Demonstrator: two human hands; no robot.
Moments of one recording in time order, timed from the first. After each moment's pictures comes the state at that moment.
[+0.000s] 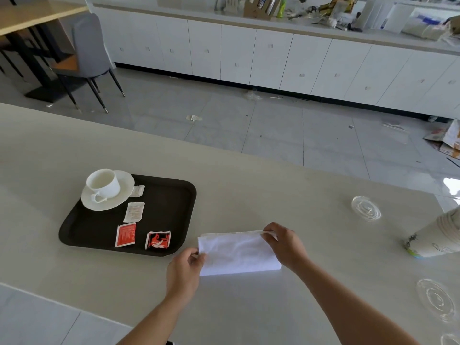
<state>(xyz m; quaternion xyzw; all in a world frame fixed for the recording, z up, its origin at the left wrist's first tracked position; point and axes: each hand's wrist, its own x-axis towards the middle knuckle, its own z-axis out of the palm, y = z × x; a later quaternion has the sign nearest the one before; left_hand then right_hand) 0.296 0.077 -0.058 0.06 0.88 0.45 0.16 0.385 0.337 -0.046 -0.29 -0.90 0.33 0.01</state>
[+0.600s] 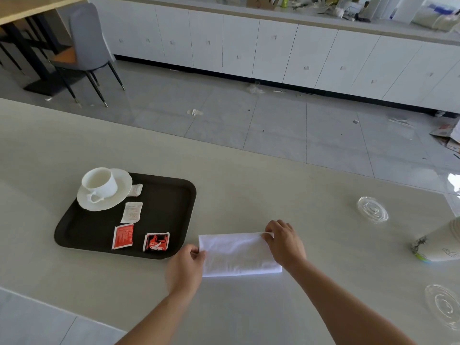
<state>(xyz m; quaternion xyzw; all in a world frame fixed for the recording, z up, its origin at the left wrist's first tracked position) 0.281 0.094 -0.064 0.03 0.93 0.35 0.13 0.367 0.338 -0.062 -0.30 -0.93 0.21 0.01</state>
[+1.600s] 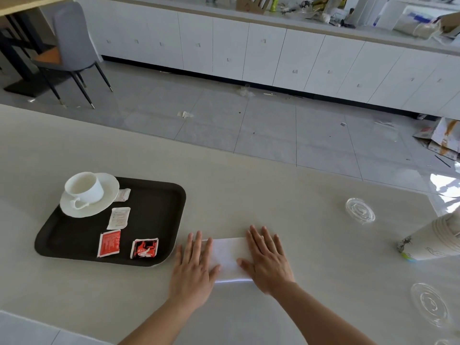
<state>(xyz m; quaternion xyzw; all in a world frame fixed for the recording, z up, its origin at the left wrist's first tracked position) 0.296 0.109 -0.077 0.36 0.93 0.04 0.07 0.397 0.314 -0.094 -0.17 -0.98 0.08 -0.09</state>
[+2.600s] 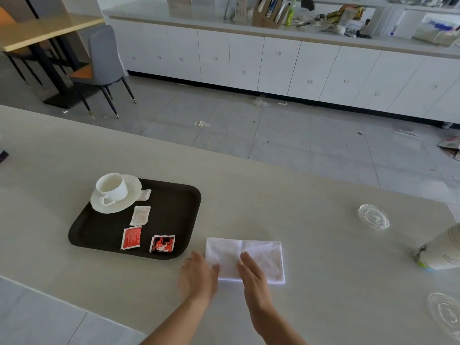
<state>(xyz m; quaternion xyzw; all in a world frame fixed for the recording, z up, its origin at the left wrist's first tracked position) 0.310 0.110 -0.042 0.03 0.96 0.22 0.16 0.406 0.209 -0.045 -0.38 -0.57 0.73 0.01</state>
